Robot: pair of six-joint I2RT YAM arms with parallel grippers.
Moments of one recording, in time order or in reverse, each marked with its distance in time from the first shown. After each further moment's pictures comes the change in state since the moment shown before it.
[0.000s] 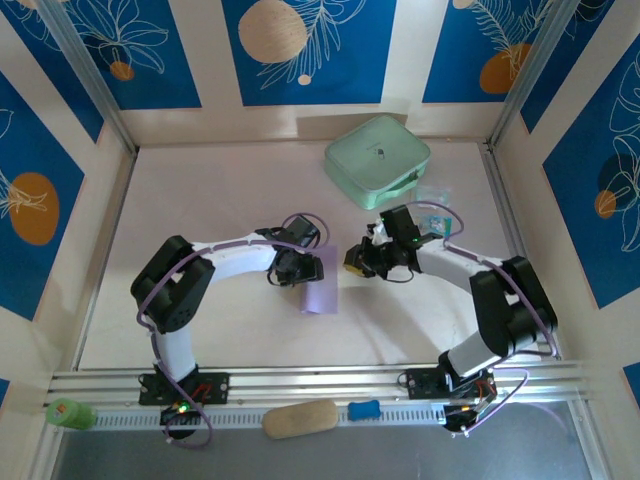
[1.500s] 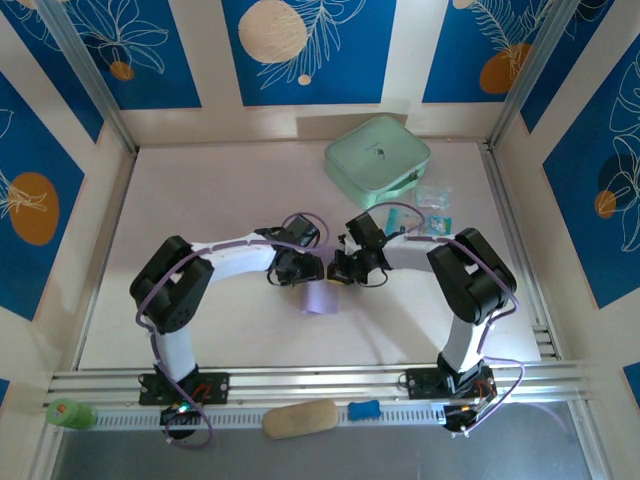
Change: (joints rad) left arm 0.000 -0.021 0.000 0.003 0.014 -0.002; right arm 0.135 0.252 0.108 0.017 0.114 -0.167
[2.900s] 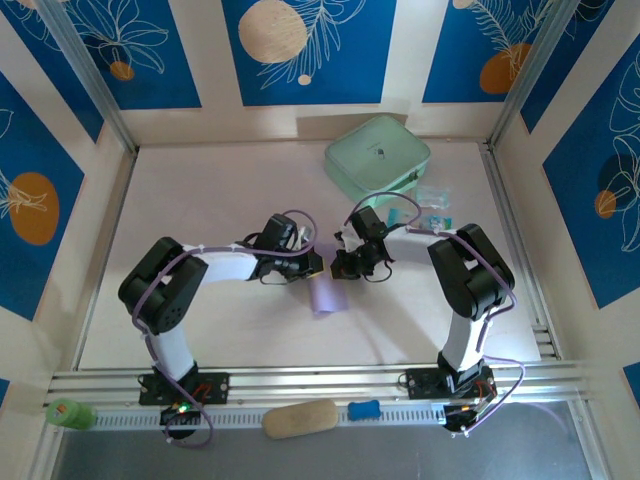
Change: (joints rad) left arm 0.100 -0.045 -0.230 0.577 0.415 -0.056; right arm -0.042 0.028 0.068 -0.124 -0.017 -0.329
